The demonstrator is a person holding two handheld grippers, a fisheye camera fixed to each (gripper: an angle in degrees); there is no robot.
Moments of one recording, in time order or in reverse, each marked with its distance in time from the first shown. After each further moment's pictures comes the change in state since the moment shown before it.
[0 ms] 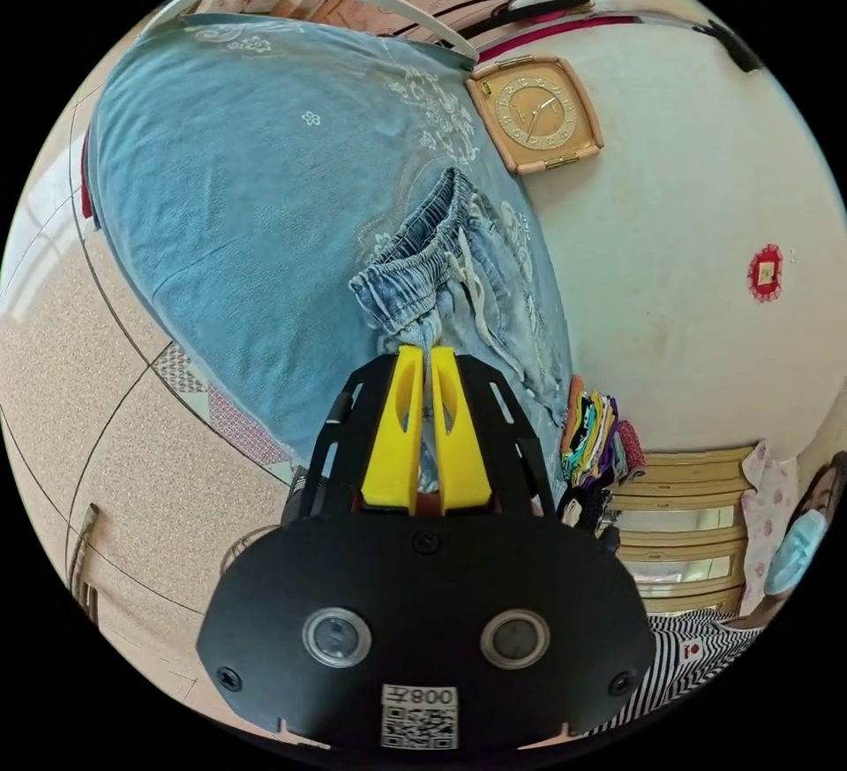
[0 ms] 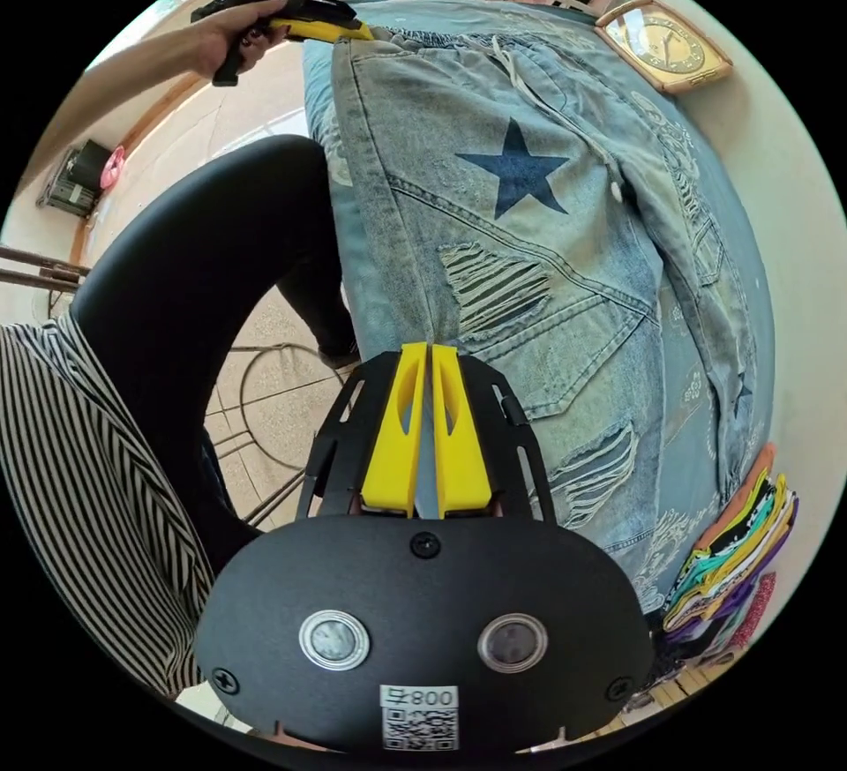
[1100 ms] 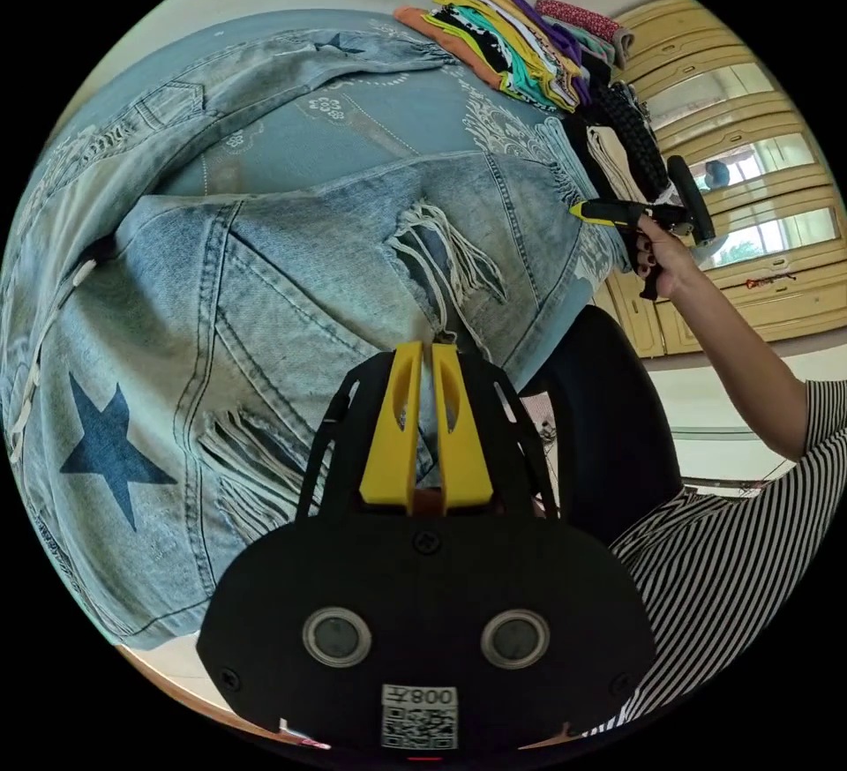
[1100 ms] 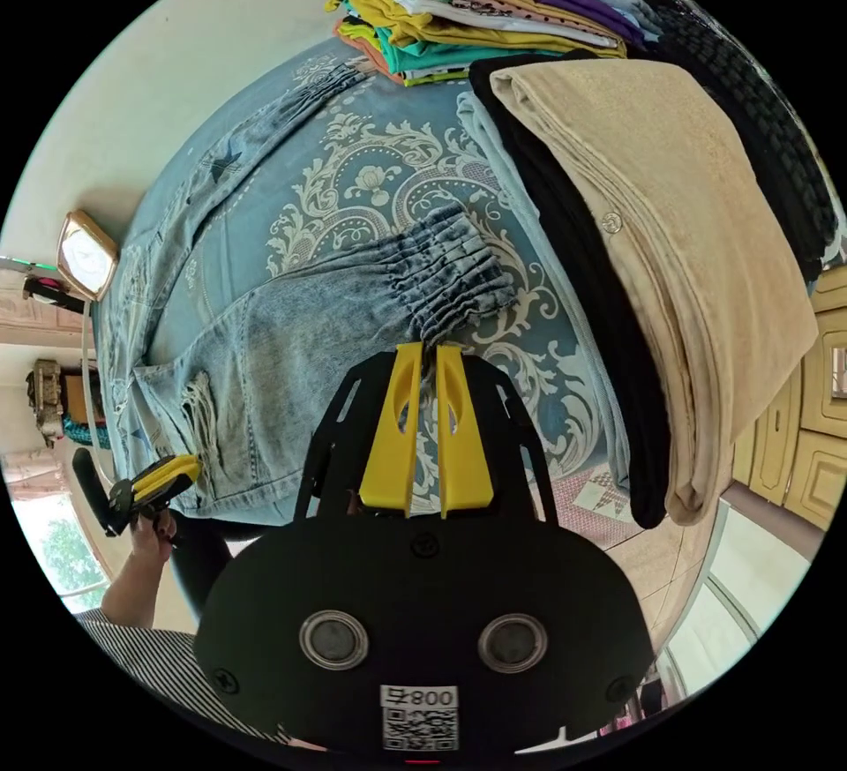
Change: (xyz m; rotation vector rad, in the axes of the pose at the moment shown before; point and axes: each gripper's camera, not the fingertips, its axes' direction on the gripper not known) left arm 0.290 0.213 0.397 -0.826 -0.167 1.022; right arm 0.202 0.480 0.018 0.198 -0.099 1.495
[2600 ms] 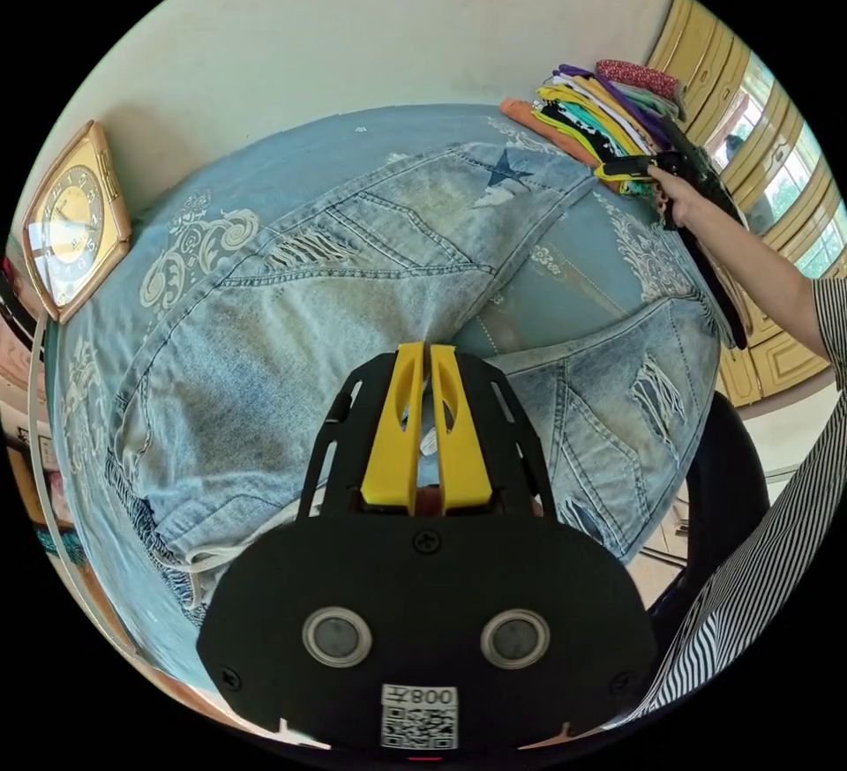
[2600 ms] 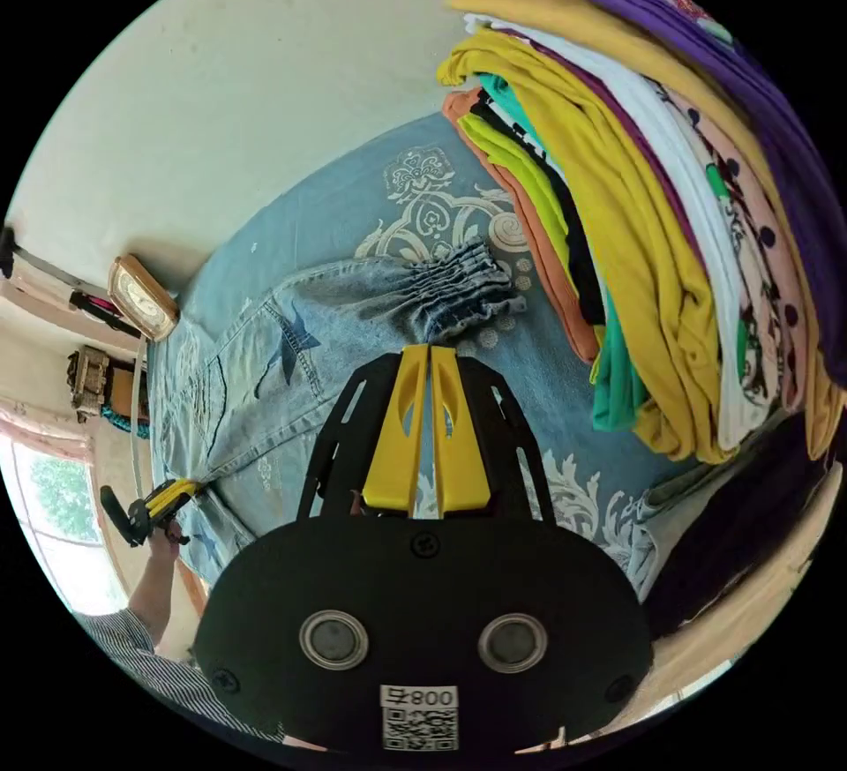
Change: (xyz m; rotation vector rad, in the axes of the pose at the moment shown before) left arm -0.068 -0.135 -0.120 0.233 -0.343 0.031; right arm -0.088 -0.290 -0.002 0.169 -0.147 -0.192
